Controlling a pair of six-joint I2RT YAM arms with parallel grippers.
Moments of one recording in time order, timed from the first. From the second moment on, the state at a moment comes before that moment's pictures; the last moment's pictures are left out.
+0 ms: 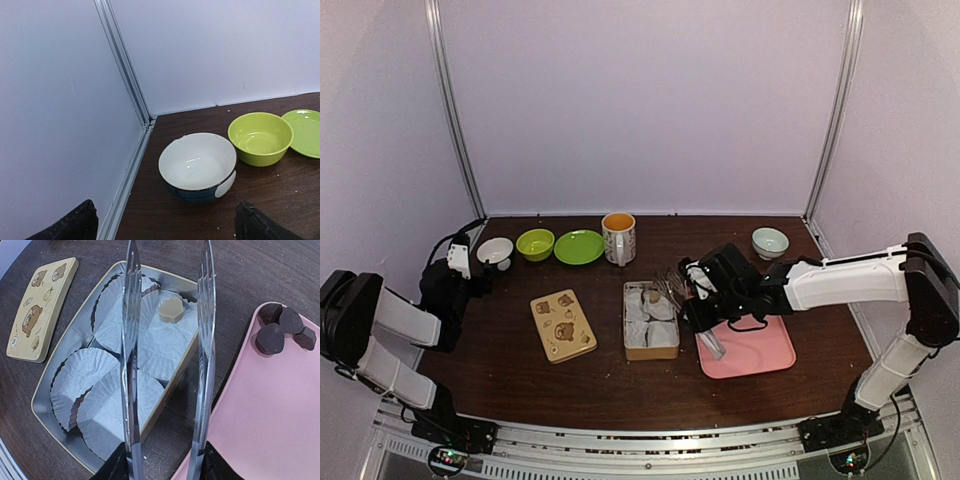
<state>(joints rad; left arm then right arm) -0.04 1.42 0.25 1.07 -0.22 0.23 0.86 1.60 0.96 -0.22 0.06 0.33</state>
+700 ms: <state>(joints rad) -0.04 1.42 0.25 1.07 -0.22 0.22 0.74 1.52 0.84 -0.21 0.17 0.46</state>
